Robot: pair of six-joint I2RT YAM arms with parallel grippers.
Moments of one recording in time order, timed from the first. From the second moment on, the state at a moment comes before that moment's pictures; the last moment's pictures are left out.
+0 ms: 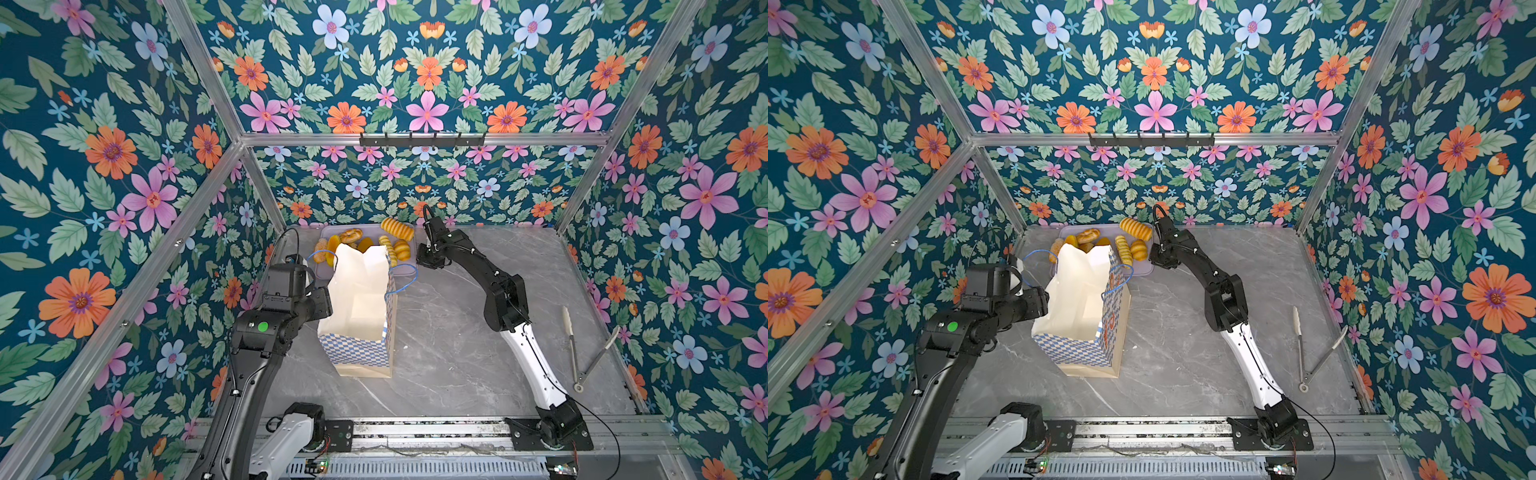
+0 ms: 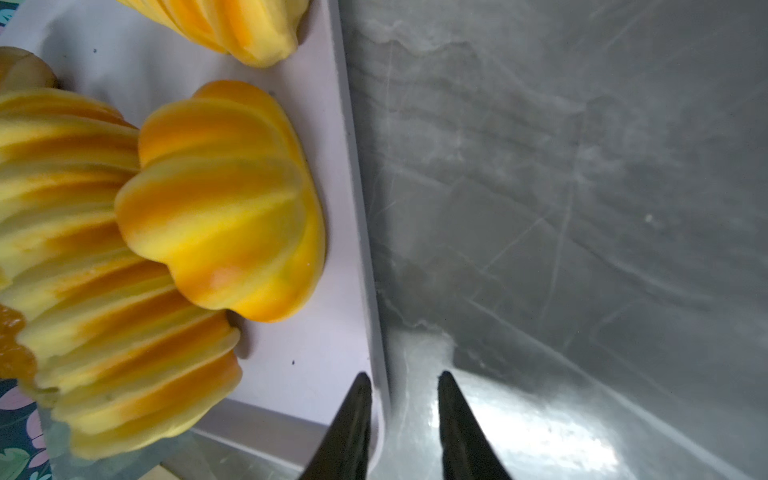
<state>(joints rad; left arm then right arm) -0.20 0.92 1.18 -1.05 -0.10 -0.29 0.47 2.71 2.58 -0.90 -0.16 0.67</state>
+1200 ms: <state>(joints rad) -0.20 0.89 1.16 -1.03 -0.12 -0.29 0.42 2.54 2.25 -0.79 -0.06 0.71</state>
